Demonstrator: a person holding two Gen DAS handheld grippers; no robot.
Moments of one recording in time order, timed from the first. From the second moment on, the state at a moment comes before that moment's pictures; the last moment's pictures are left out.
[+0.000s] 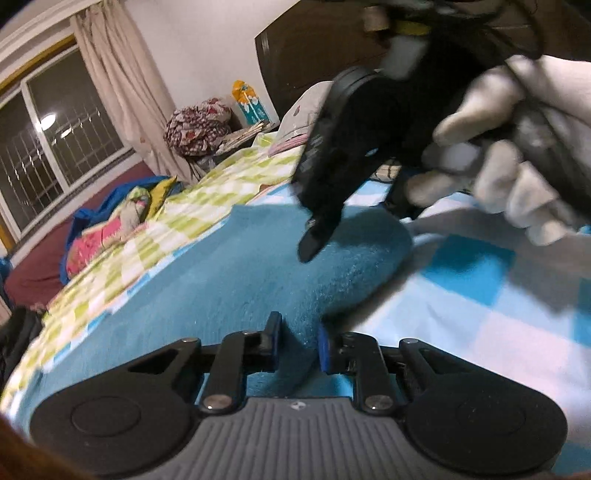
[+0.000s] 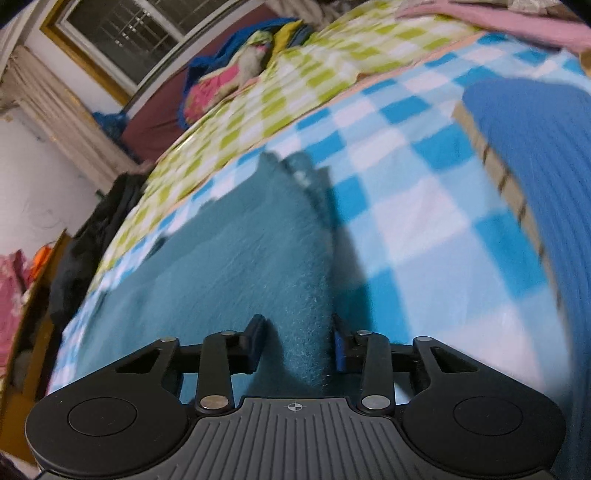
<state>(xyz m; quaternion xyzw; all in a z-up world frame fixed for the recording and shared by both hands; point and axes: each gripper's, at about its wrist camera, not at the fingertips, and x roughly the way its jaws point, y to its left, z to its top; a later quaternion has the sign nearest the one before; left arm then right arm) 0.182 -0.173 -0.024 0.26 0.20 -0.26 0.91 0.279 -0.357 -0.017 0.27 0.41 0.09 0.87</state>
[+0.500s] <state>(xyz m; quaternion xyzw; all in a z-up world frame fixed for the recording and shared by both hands) 0.119 -0.170 -0.041 0.34 0.11 -0.32 0.88 0.210 -0.362 -0.015 0.33 0.38 0.07 0.86</state>
